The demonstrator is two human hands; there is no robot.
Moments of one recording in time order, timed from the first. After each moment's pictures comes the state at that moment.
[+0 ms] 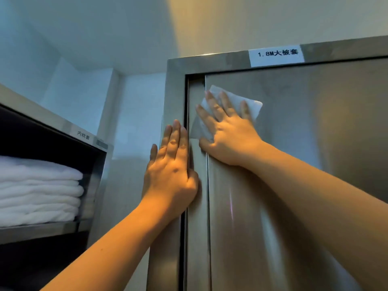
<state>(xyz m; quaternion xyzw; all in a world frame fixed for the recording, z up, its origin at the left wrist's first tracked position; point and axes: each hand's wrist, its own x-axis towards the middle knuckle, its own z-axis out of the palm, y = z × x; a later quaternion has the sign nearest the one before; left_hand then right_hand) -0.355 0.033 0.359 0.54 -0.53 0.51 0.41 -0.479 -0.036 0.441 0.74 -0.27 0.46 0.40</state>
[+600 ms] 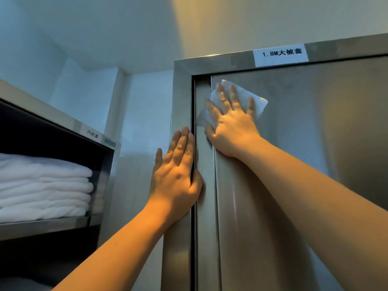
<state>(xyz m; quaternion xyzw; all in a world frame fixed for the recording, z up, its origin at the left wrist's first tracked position) -0.346 0.033 0.347 0.51 -0.55 0.50 0.43 -0.470 -0.028 0.447 0.72 -0.29 0.50 0.38</state>
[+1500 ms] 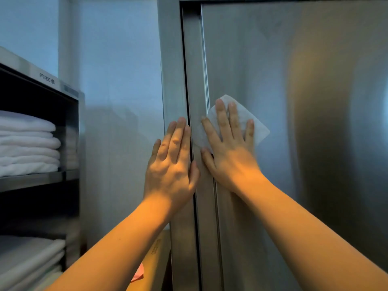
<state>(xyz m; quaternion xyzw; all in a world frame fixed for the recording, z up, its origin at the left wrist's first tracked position) -0.340 0.042 0.251 0.45 -0.56 0.56 0.40 -0.467 -0.015 0.279 0.73 -0.36 0.47 0.34</state>
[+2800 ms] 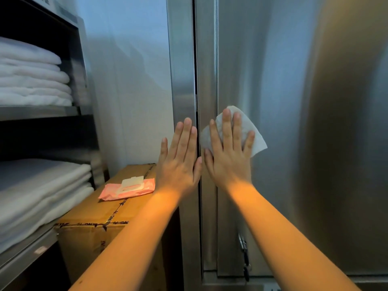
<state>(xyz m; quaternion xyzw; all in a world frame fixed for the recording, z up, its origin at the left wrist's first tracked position) -0.337 0.055 0.117 0.58 -0.60 0.45 0.33 -0.458 -0.012 0.125 0.69 -0.37 0.51 0.37</state>
